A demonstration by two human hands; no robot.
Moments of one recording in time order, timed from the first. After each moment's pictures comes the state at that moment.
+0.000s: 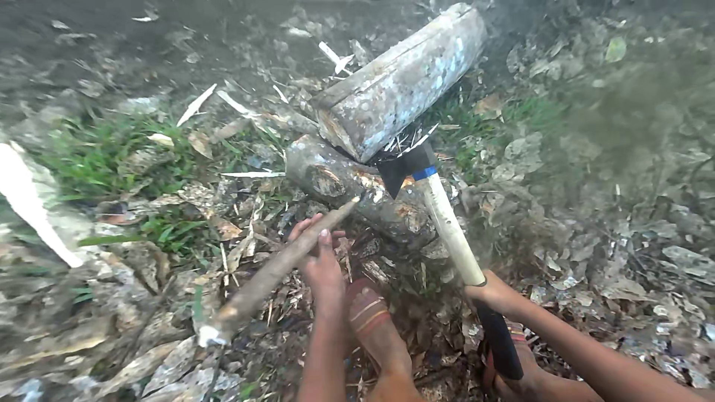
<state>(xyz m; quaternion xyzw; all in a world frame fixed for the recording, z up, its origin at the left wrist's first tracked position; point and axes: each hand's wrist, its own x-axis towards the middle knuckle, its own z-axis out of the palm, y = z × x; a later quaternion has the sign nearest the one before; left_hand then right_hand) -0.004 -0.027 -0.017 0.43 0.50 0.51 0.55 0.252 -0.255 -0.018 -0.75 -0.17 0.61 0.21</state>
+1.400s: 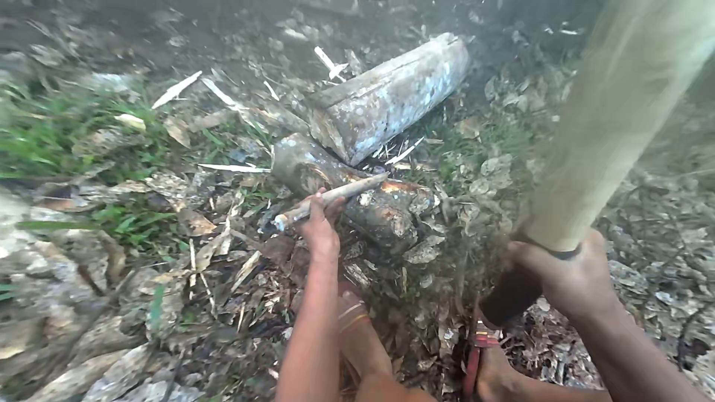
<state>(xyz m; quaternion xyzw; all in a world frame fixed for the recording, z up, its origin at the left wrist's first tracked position) 0.050 0.025 -0.046 0.22 0.49 0.54 0.65 0.246 -0.192 0.160 -0.79 -0.37 0.22 0.44</state>
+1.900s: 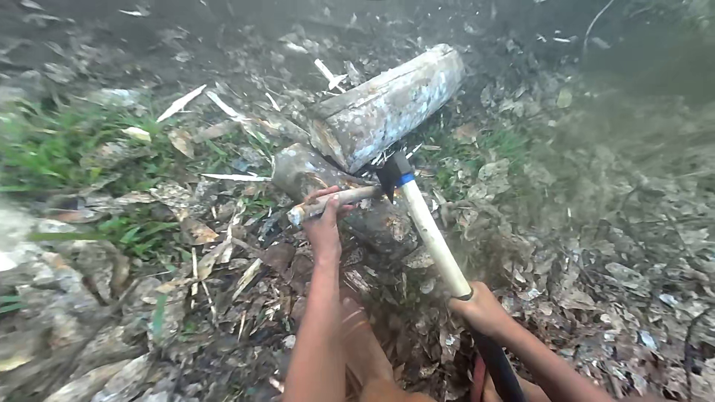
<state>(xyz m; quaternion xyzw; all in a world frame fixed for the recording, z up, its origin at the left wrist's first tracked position) 0.054 0.023 -0.036 0.39 0.40 0.53 0.64 0.232 -0.249 0.035 -0.83 -0.21 0.49 0.15</state>
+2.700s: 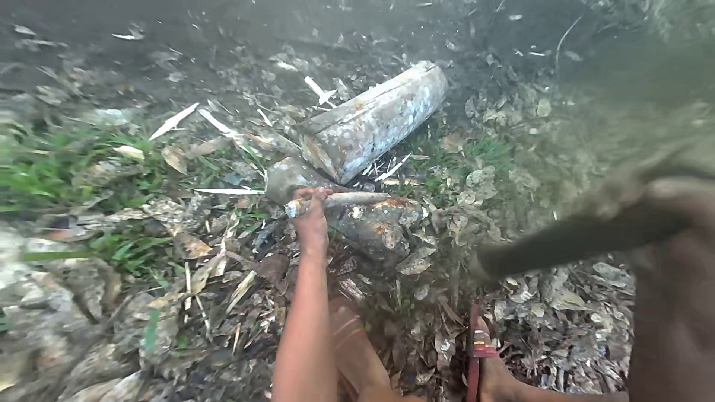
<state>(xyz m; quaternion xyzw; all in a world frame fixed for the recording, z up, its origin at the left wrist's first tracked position) 0.067 0.060 -0.028 0.43 0.41 0.54 0.59 0.331 -0.188 0.224 -0.59 -0.41 0.25 0.65</state>
